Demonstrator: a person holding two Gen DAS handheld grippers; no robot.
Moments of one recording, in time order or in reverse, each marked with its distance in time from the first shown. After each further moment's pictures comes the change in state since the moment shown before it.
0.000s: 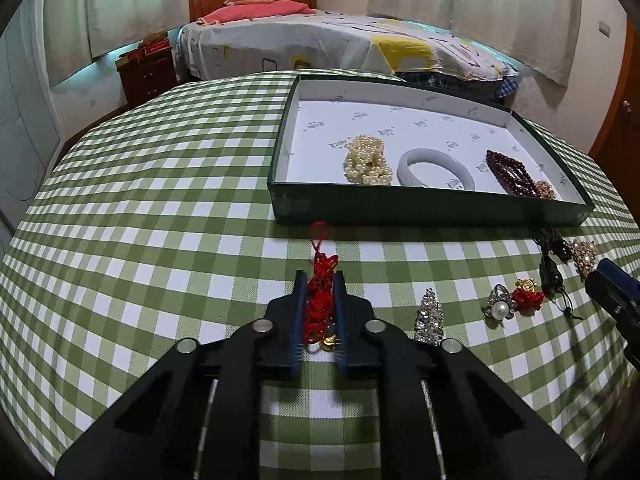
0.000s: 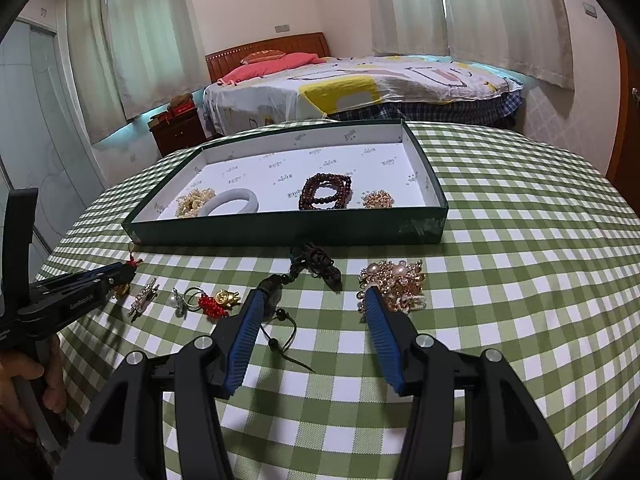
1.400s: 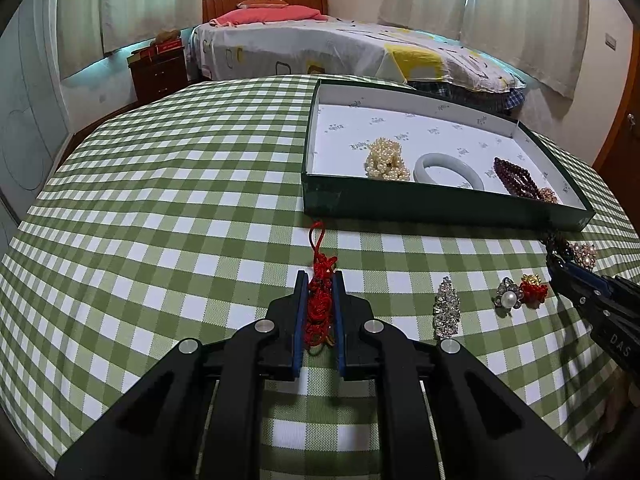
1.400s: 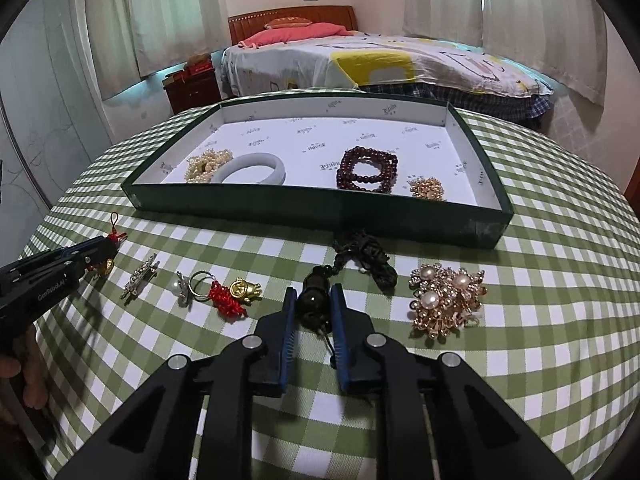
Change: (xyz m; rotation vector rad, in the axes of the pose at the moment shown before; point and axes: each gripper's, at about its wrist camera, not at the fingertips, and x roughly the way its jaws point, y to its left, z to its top) left arm -0.011 0.013 -0.010 -0.038 -0.024 0.016; right arm 0.030 0.024 0.006 -0.102 0.113 0.015
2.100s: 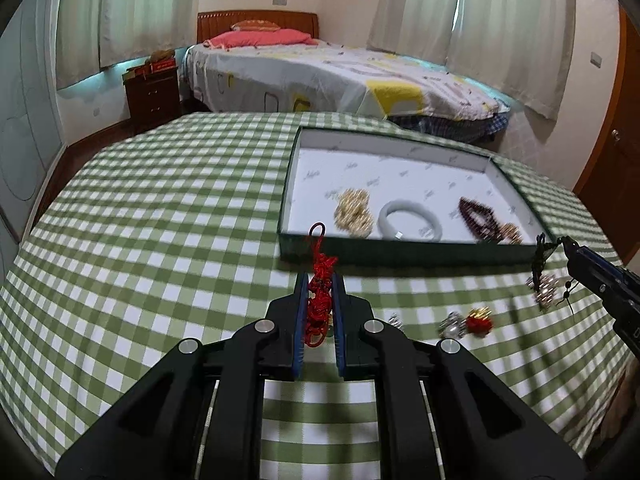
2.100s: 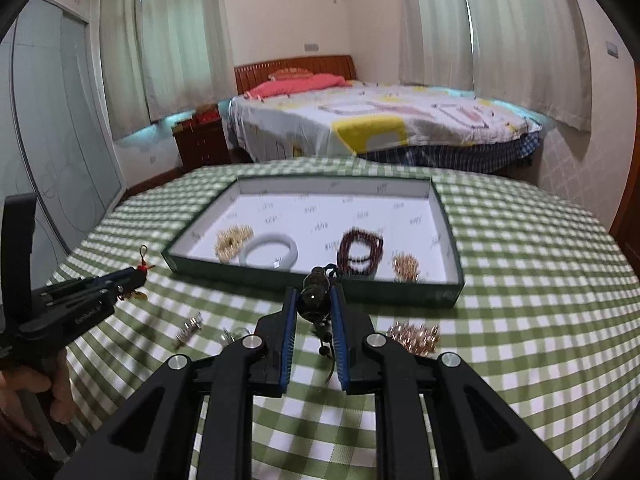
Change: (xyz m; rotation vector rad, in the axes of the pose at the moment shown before) left arm -0.044 -0.011 0.023 -0.010 -0.098 -0.057; right arm -0.070 0.006 0.025 -0.001 -0.203 0.012
